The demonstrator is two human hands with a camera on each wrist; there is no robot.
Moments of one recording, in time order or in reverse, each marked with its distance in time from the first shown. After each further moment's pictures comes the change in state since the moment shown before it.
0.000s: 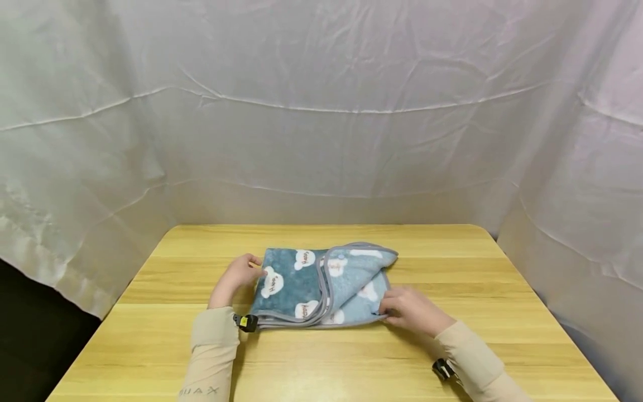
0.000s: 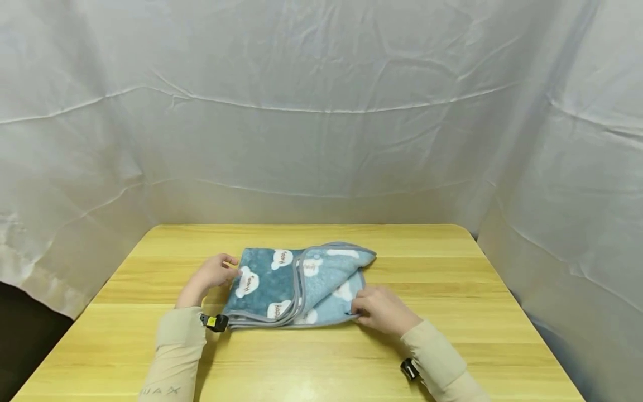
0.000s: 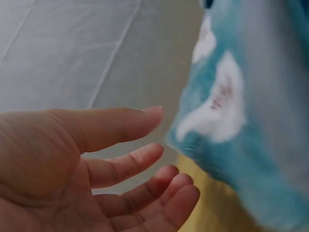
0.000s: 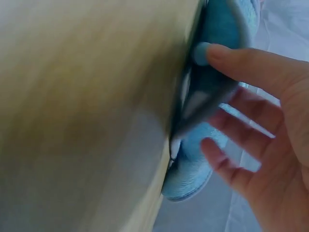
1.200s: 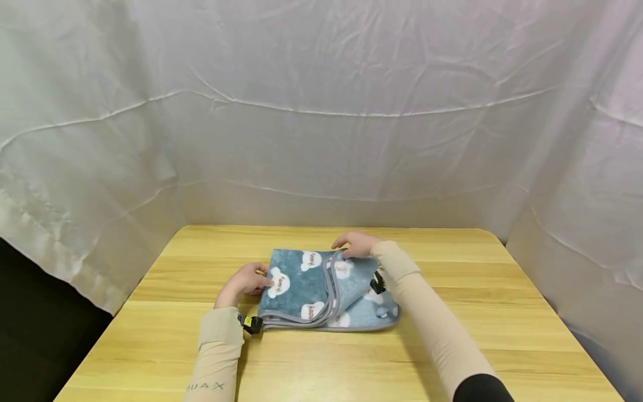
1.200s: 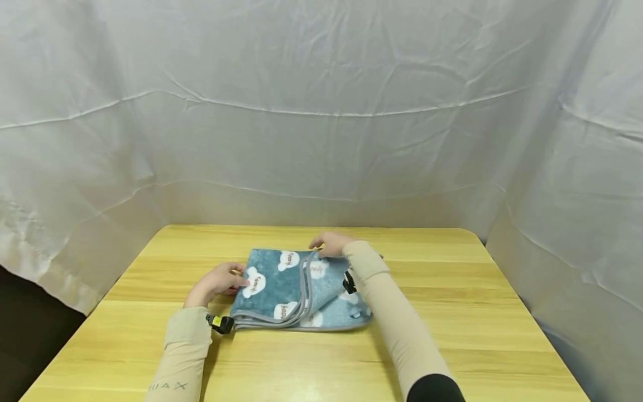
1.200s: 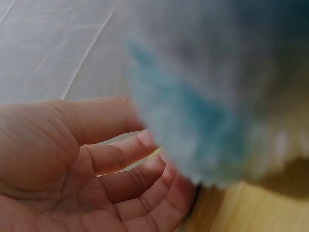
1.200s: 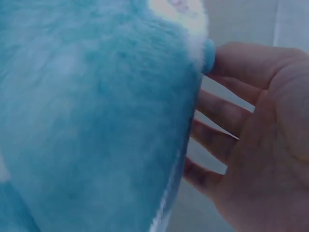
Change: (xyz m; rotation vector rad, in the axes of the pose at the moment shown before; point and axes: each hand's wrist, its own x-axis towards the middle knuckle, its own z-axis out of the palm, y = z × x) left_hand 0.010 -0.020 0.011 -0.146 -0.092 -0.084; right_hand 0.182 0.051 -0.011 0.290 -0.432 0.312
